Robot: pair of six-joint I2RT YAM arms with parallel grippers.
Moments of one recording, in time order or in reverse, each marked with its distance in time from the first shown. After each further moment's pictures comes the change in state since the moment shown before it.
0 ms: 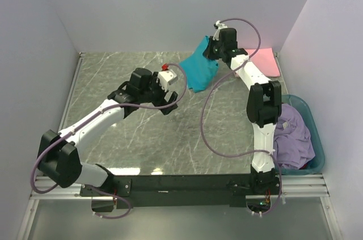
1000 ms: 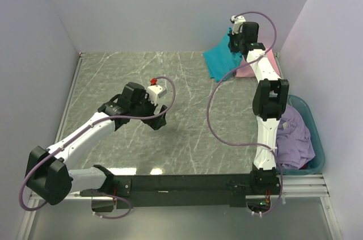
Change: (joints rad) left arm 0.021 -0.164 -0.184 -0.177 -0.050 -0.114; right arm -0.190 0.147 0.230 -0.058 0.028 -0.437
